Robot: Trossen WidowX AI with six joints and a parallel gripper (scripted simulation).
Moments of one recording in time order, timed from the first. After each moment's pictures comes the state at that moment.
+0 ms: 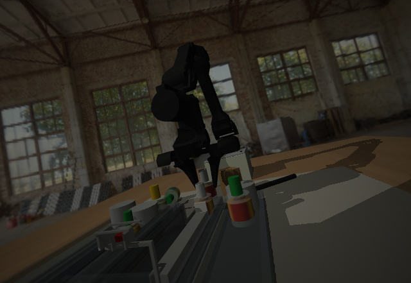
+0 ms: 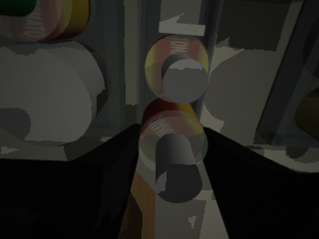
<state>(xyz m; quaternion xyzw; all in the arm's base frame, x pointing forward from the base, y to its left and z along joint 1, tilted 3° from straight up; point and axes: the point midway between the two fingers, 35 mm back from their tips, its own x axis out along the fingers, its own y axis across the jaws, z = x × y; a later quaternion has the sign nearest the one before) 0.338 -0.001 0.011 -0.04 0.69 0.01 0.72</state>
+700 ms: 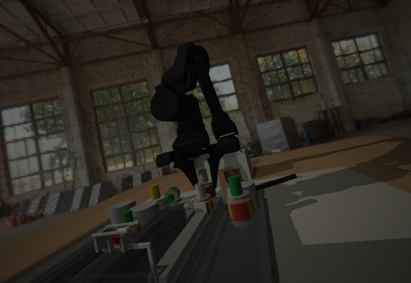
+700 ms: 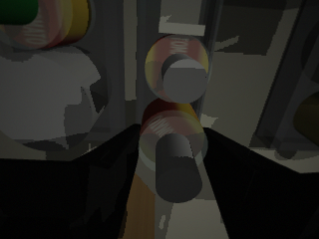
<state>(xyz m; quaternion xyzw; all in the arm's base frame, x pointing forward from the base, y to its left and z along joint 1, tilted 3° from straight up) 0.342 -0.001 0.011 -0.04 0.69 0.01 0.72</state>
